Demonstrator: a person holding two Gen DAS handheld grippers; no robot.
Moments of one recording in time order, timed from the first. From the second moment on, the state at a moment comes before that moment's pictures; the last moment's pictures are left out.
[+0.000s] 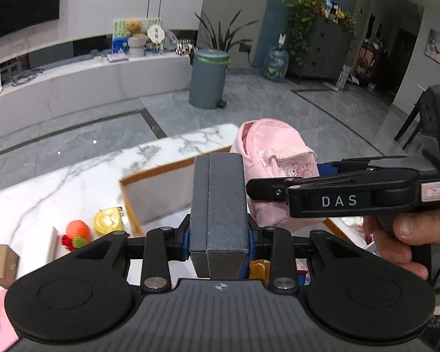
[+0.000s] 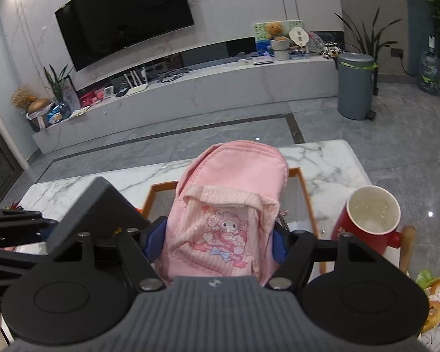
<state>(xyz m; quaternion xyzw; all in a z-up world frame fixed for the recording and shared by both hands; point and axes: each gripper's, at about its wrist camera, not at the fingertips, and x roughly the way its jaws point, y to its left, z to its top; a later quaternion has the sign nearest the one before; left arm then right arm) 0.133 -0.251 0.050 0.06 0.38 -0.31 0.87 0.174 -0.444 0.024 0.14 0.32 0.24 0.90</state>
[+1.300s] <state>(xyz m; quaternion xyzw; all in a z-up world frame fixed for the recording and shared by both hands) 0.140 -0.304 -0.029 0.27 0.42 -0.27 0.82 0.202 -0.391 -0.046 0.01 0.41 0.24 0.88</state>
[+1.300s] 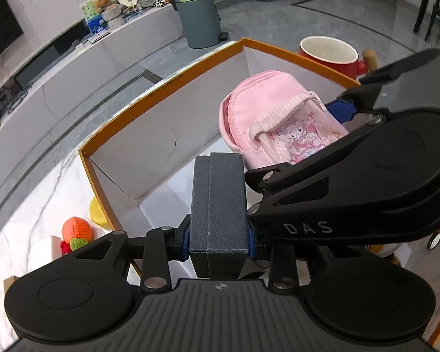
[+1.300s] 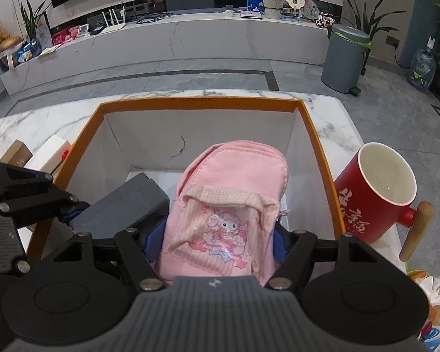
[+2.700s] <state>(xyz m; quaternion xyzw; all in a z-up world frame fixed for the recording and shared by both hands) 0.146 -0.298 0.010 0.26 0.36 -0.26 0.86 0.205 -0.419 -0.018 0.07 0.39 0.24 0.88</state>
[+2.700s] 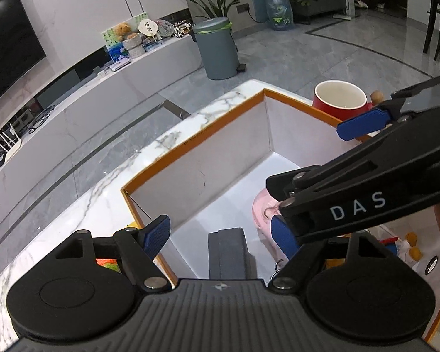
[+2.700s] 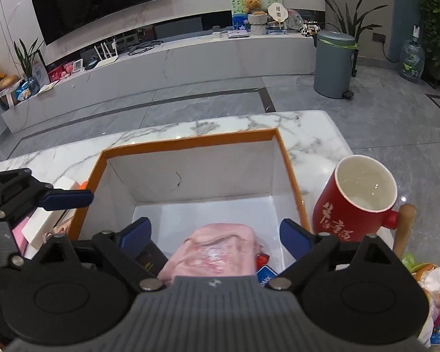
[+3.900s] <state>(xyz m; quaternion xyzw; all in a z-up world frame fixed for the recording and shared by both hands) 0.097 -0.165 0.070 0.20 0.32 -0.21 0.90 0.107 -0.353 0.064 0.02 0.33 0.32 0.89</state>
